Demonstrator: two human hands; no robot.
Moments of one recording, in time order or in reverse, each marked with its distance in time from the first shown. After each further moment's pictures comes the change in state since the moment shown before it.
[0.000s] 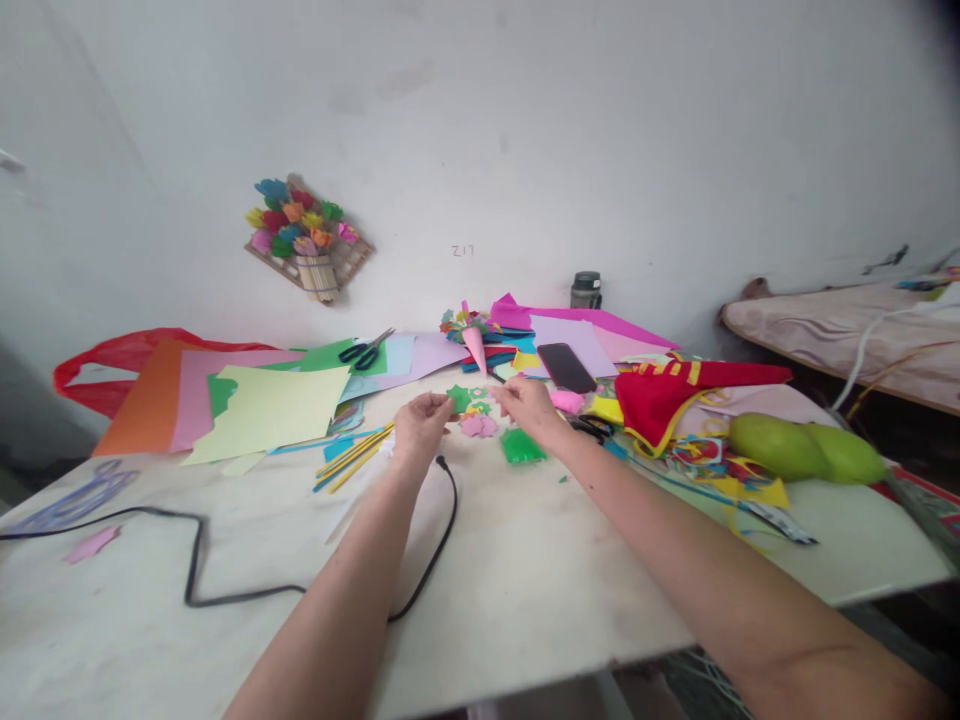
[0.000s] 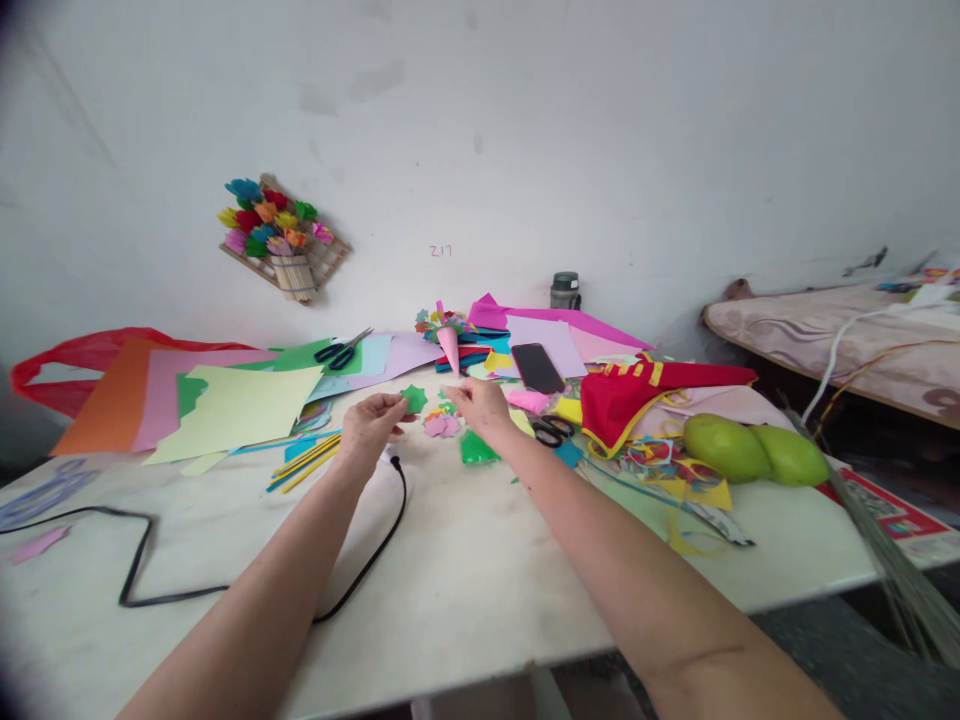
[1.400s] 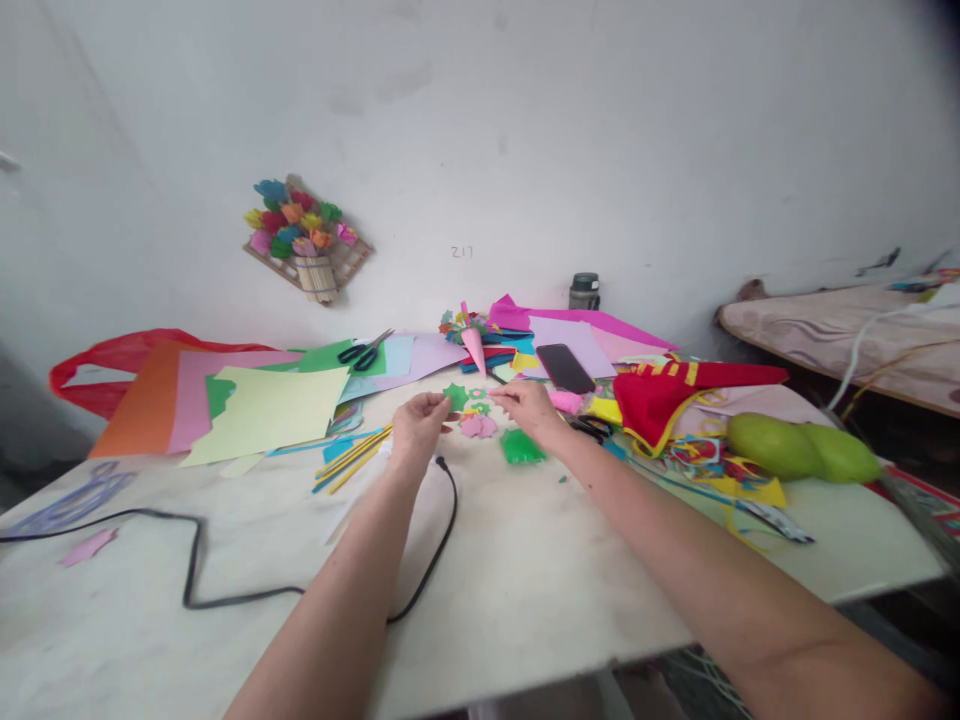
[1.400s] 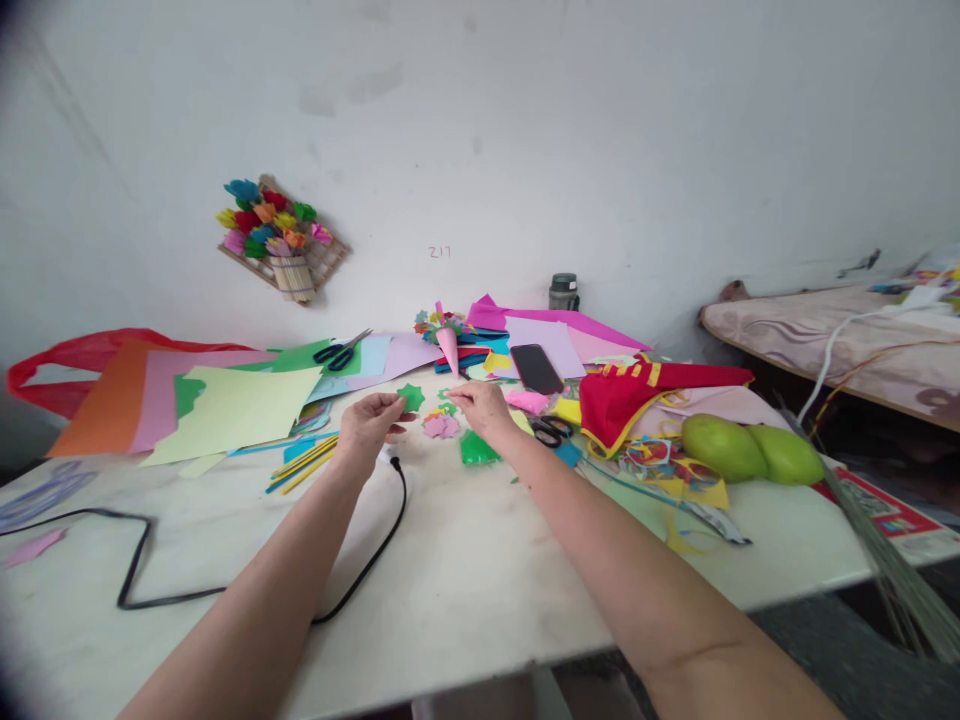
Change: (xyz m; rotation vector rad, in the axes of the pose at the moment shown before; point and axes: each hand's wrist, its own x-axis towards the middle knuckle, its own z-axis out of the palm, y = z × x) left_hand -0.001 0.004 -0.001 -0.074 -0.004 -0.031; right_hand 0.004 0.007 0.000 -0.006 -0.006 -0.121
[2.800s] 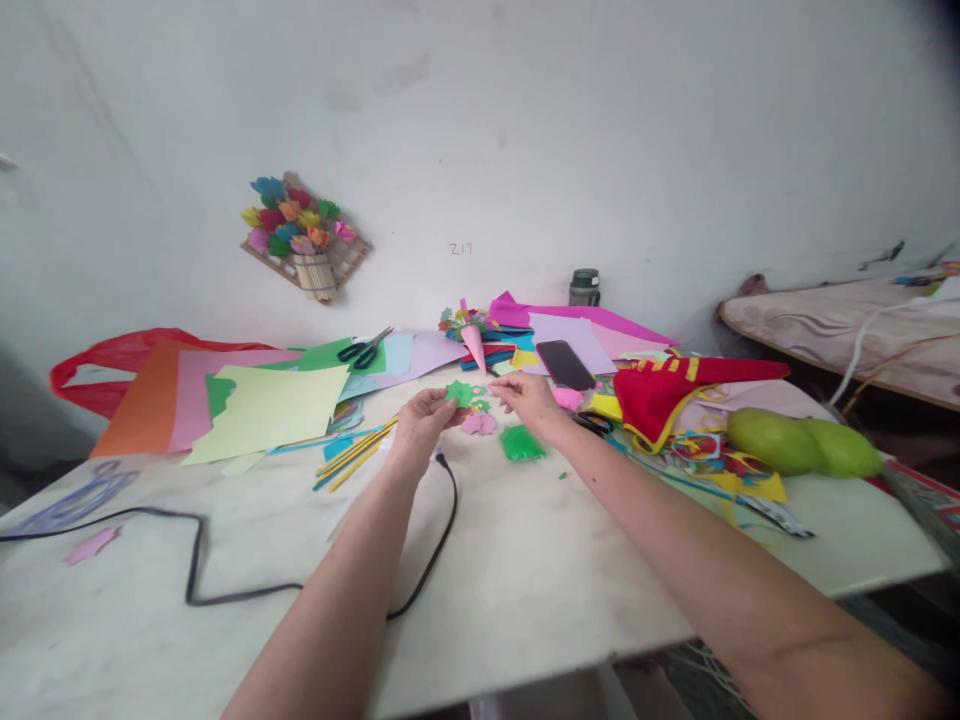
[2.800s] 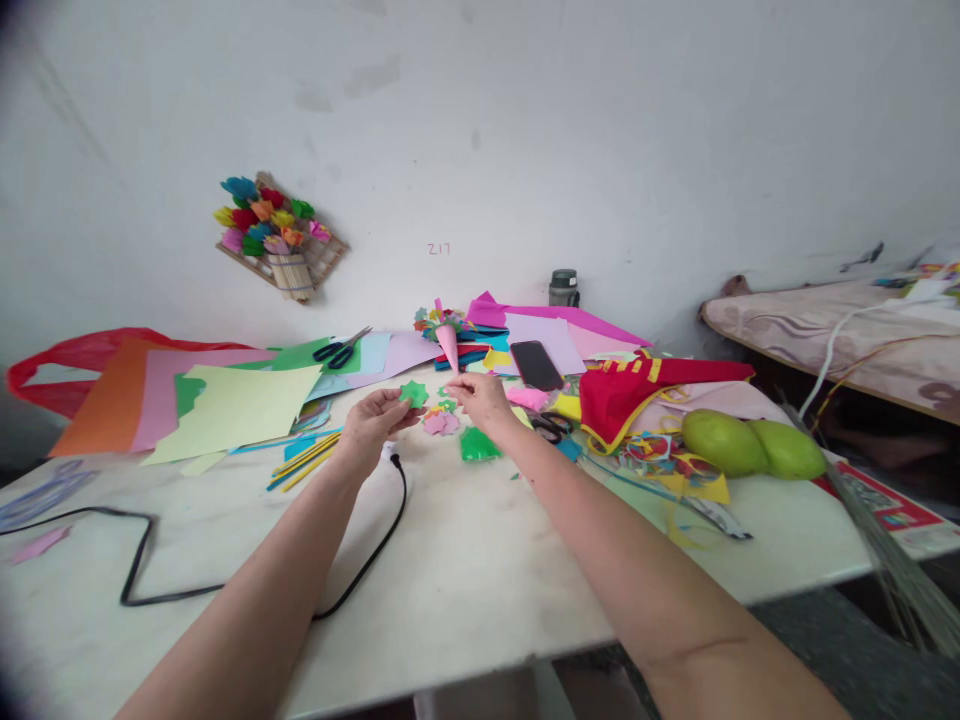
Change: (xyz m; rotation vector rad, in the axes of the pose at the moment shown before) left_hand 0.000 -0.004 0.001 -0.280 -0.180 -0.008; right_hand 0.001 -0.010 -0.002 0.188 0.006 0.126
